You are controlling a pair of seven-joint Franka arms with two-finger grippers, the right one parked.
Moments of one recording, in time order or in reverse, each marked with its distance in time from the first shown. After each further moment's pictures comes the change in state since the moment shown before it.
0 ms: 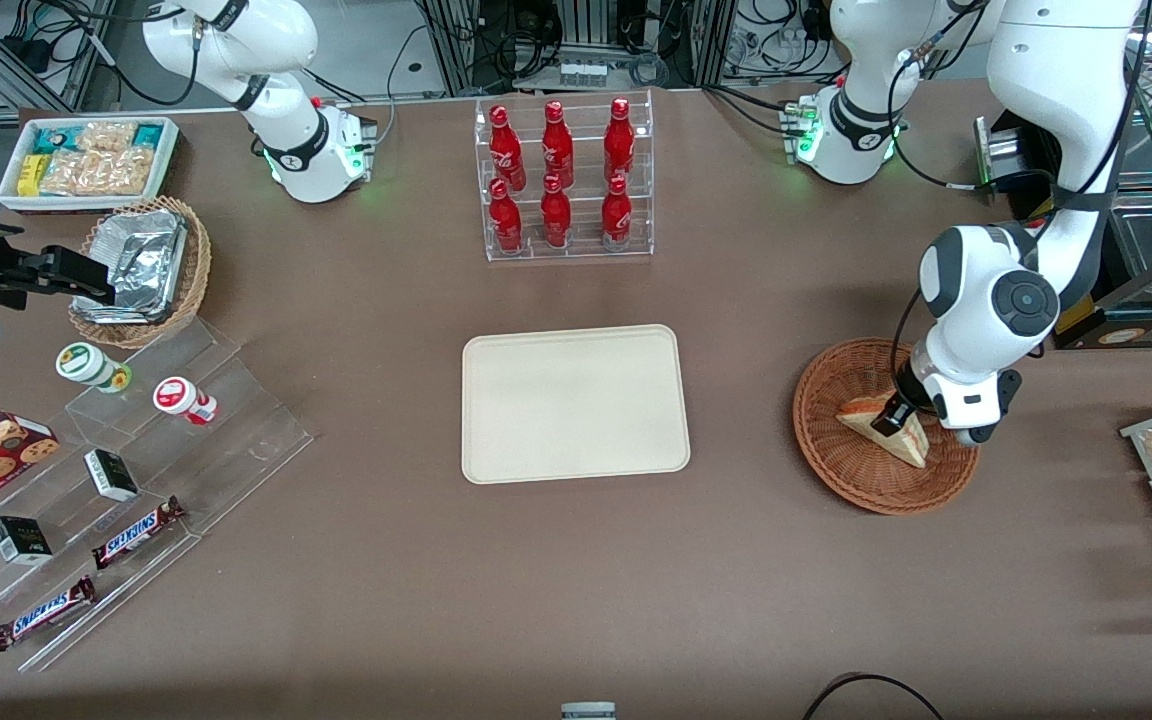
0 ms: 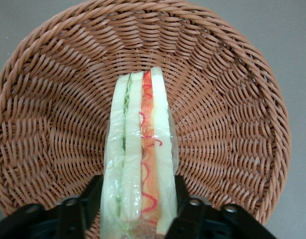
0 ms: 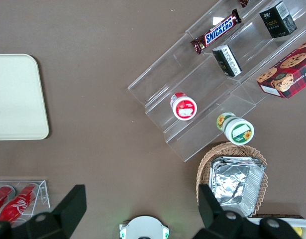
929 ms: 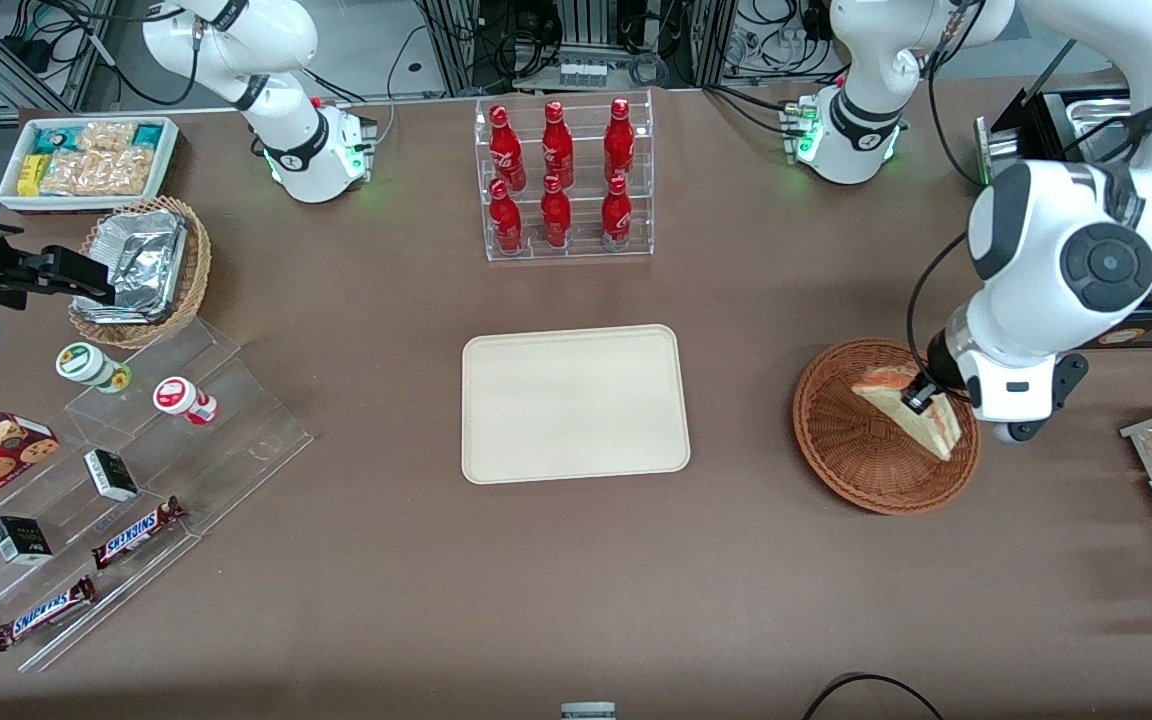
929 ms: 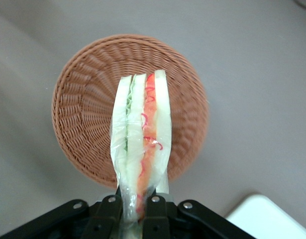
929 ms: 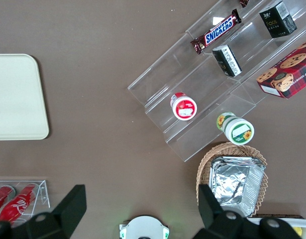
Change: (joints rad) arm -0.075 -0.108 -0.047 0.425 0.043 -0.626 0.057
